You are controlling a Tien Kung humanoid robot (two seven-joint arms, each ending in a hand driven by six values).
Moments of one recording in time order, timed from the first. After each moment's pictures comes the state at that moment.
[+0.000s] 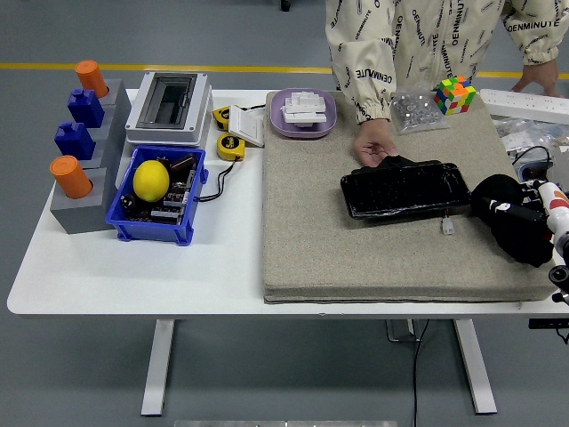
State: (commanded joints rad) left arm -0.04 0.19 -1.47 -0.23 1.08 0.01 0.14; right arm 0.58 -0.53 0.56 0.96 -1.14 -0.50 -0.22
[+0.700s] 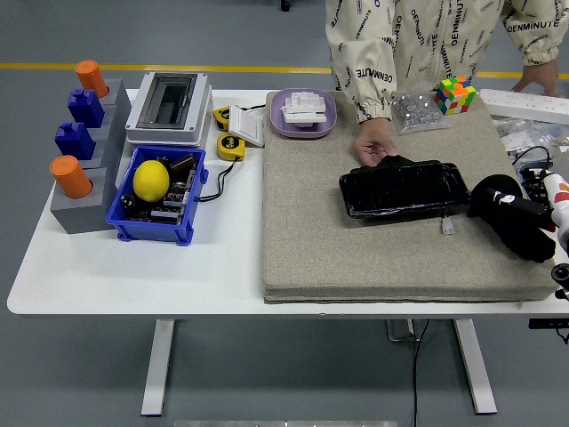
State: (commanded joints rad) left arm -0.04 0.19 -1.46 -0.23 1.08 0.01 0.14; right arm 0.57 -0.54 0.59 0.99 -1.19 -0.53 -0.22
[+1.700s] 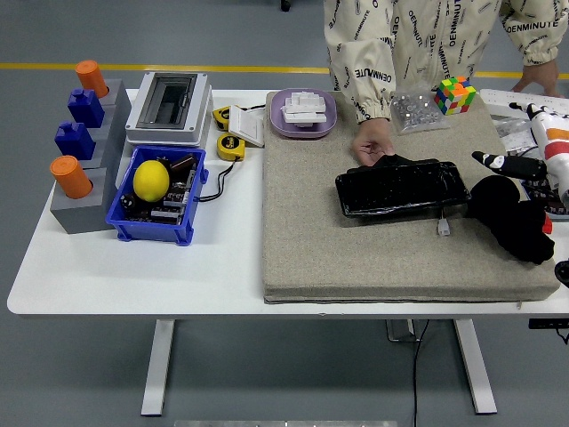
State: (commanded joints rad) left arm -0.04 0.19 -1.49 -0.23 1.10 0.01 0.14; right arm 0.58 -0.63 0.68 1.24 -1.78 -0.51 -0.33
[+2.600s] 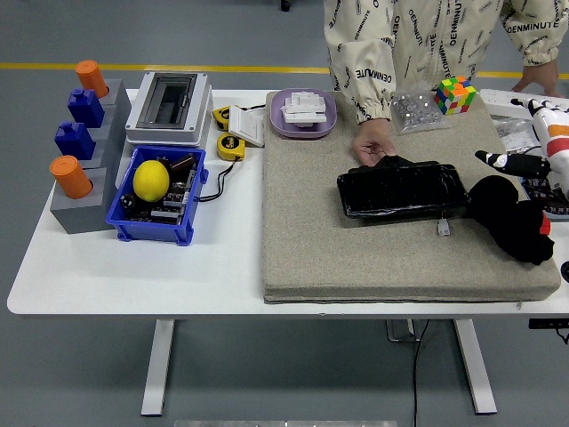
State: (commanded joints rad) left arm -0.05 0.19 -1.47 -0.23 1.11 0.01 0.14; right arm 0.59 -0.65 0.67 1.25 -1.83 -0.49 -0.33
